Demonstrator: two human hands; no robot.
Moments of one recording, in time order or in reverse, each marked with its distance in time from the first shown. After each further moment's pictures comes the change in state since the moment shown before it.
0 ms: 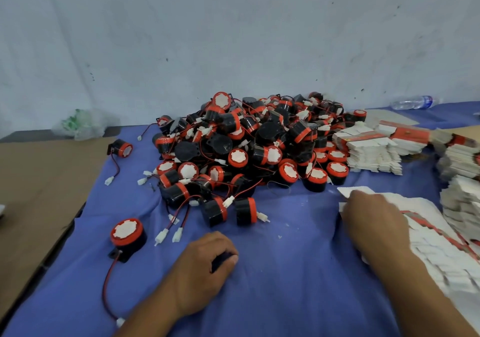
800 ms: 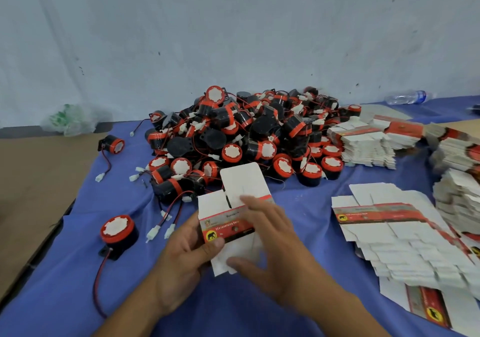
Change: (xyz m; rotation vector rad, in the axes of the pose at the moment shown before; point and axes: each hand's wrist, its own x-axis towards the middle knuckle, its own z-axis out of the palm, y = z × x) left_hand 0.004 0.015 -0.003 -1.237 0.045 -0.354; right_hand -0.075 -0.082 0.028 0.874 0.151 -0.847
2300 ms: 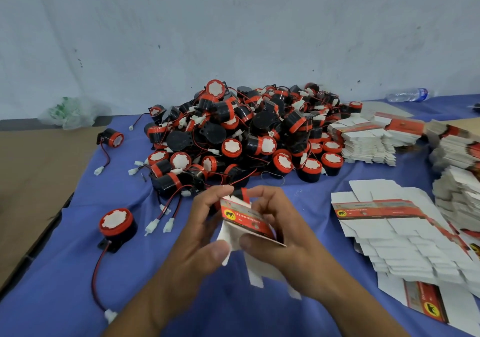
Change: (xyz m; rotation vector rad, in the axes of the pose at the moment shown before) left_hand -0.008 0.017 0.030 0.441 -0.022 0.267; right_hand 0.005 -0.028 -0.029 0.791 -0.082 0.330
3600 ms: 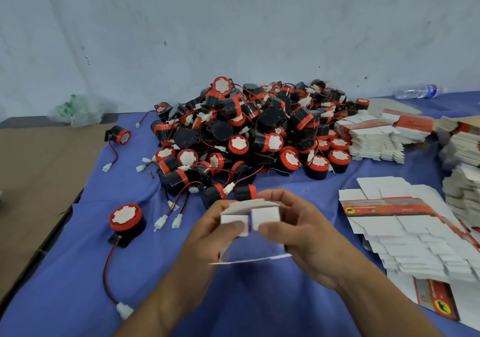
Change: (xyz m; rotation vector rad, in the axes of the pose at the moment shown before) left_hand -0.001 -0.002 0.006 -0.058 0.082 -0.220; right_hand 0.010 0.012 -0.013 0.308 -0.006 0.188
